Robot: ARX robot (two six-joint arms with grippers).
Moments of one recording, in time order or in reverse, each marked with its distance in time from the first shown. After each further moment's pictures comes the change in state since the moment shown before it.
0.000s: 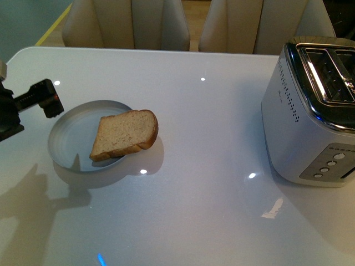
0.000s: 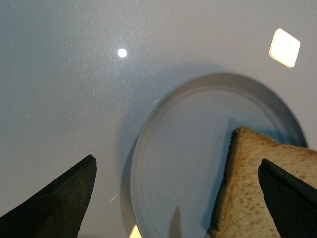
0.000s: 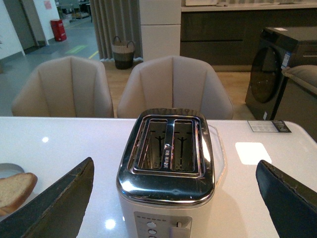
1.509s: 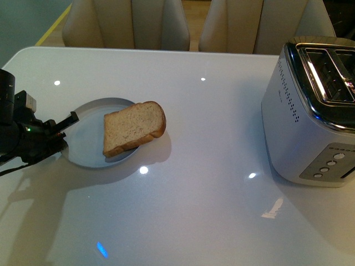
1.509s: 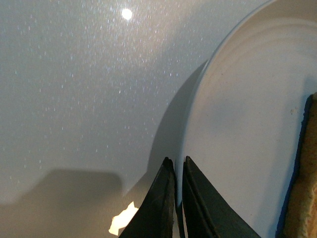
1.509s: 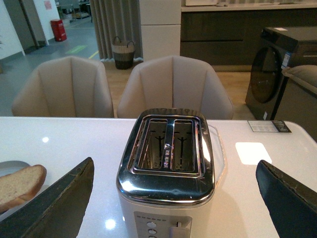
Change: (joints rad) left arm -0.032 0.224 0.100 -0.016 0.003 -0.101; right arm 0.000 0.000 0.000 0.000 0.000 0.000
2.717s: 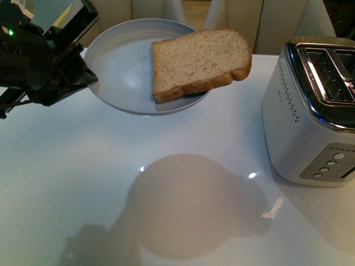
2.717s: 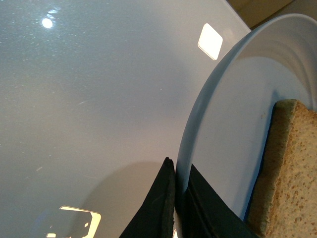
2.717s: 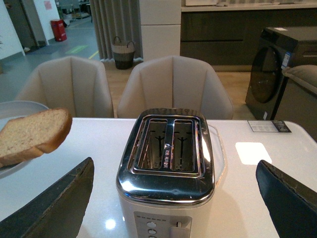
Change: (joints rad) left arm -0.266 -0.622 -0.211 -0.148 0.048 -0.298; right arm 0.000 0.000 0.000 0.000 0.000 0.000
